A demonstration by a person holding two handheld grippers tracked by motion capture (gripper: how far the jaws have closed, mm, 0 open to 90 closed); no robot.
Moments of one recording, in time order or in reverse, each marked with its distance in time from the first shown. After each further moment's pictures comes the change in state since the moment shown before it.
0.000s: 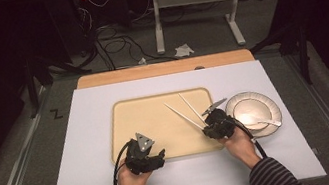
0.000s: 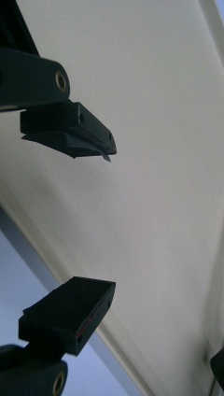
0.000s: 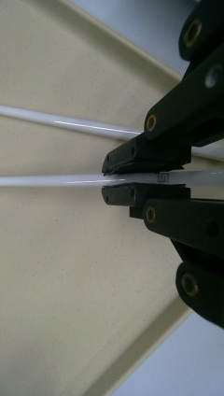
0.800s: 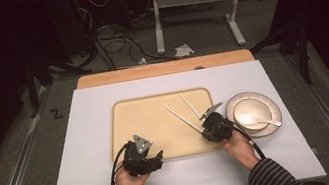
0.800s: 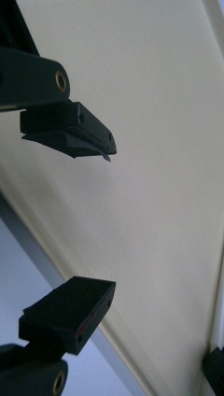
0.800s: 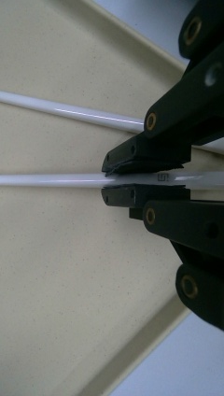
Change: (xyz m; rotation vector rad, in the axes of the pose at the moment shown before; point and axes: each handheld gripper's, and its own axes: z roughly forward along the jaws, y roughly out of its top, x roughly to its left) left arm 0.010 -0.023 -0.024 -0.013 0.080 -0.078; right arm 0.010 0.020 0.042 0.078 0.006 -0.075
